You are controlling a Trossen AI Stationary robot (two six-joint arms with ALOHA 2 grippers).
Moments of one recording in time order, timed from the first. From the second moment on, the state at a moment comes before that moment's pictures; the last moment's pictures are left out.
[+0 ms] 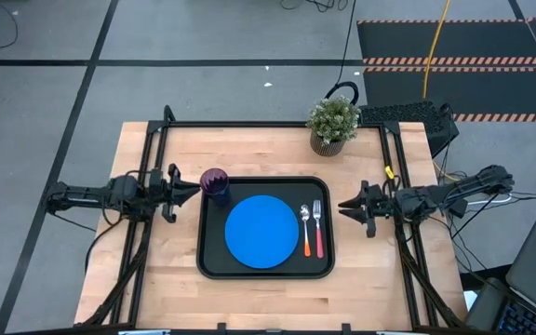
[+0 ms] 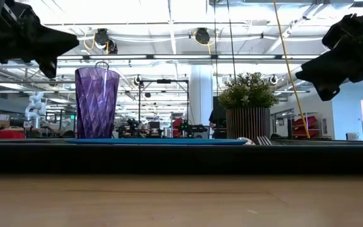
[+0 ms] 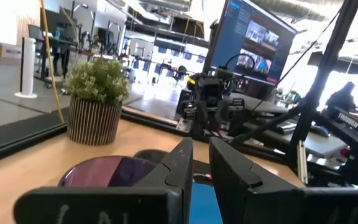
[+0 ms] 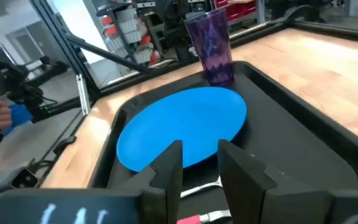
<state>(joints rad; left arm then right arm) -0.07 0.00 0.01 0.15 -0.18 -0.22 0.28 0.23 0.02 0.04 0.28 0.41</state>
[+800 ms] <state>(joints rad) -0.07 0.01 0.01 0.05 -0.07 -0.06 0.28 0.24 0.02 0.11 0.26 0.31</state>
